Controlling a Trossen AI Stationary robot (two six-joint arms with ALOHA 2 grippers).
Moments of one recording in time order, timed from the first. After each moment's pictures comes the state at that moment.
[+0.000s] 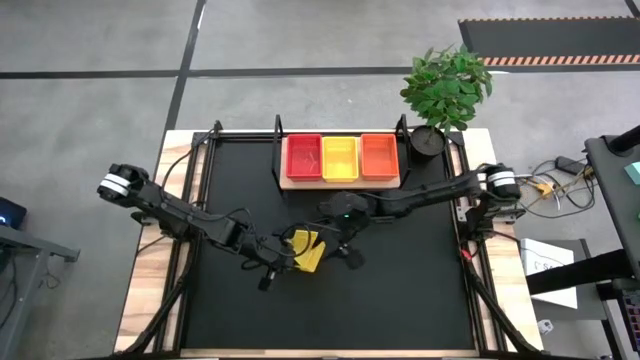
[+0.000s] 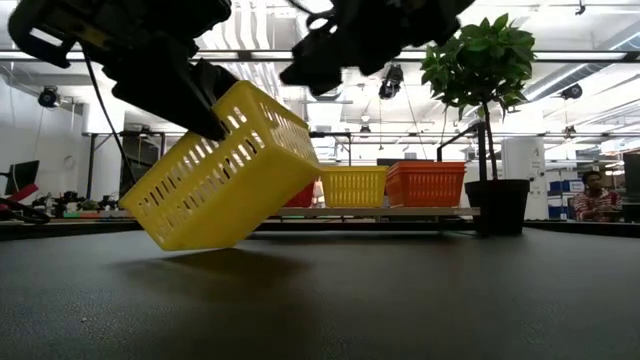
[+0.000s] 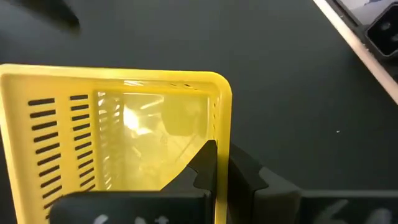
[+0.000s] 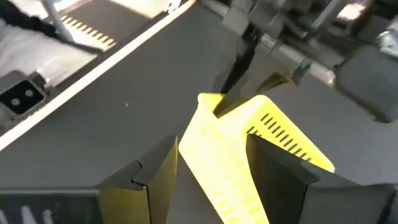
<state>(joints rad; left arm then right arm) -0.34 1.43 0.76 -0.04 -0.05 -0.04 0.05 1.76 1.23 -0.09 -0.45 -0.36</state>
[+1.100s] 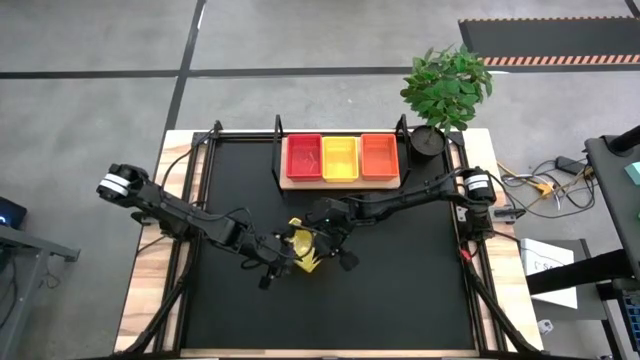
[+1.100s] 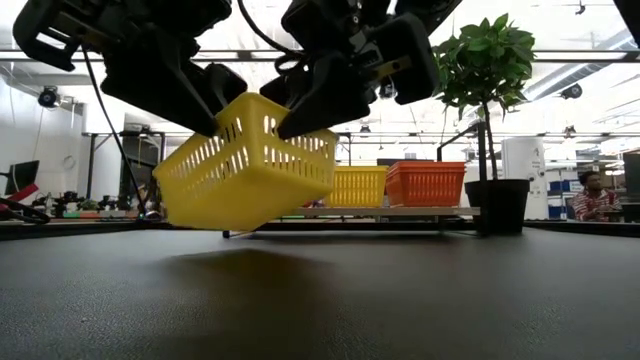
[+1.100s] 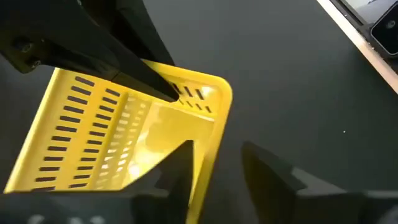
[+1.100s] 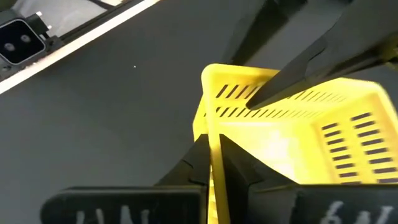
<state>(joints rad) -0.35 1.42 0.76 -0.03 -0.06 -0.01 0.03 1.96 1.36 -0.21 -0.56 -0.54</state>
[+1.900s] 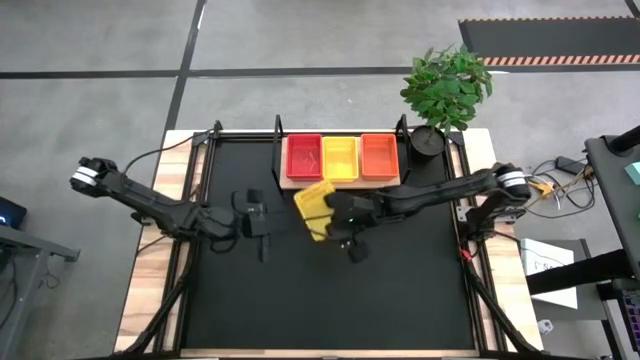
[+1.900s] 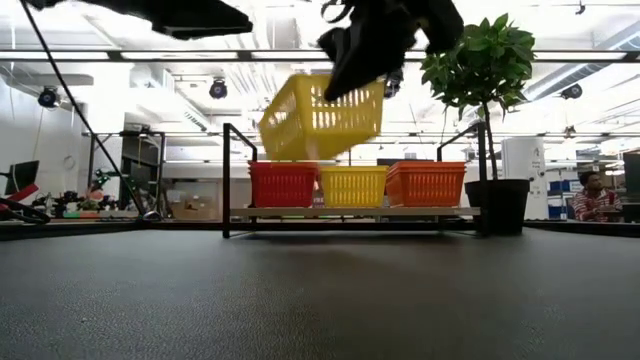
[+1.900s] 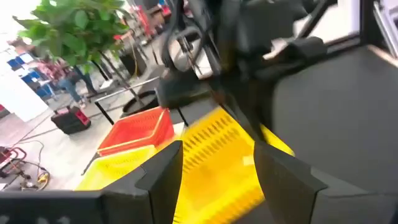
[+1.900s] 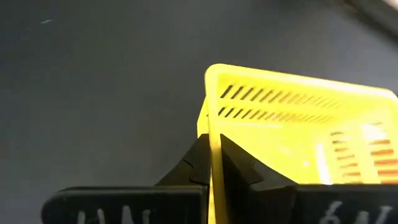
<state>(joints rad) -0.34 1.05 0.62 0.25 -0.53 0.28 0.10 1.73 1.37 -0.50 -0.07 -0.44</state>
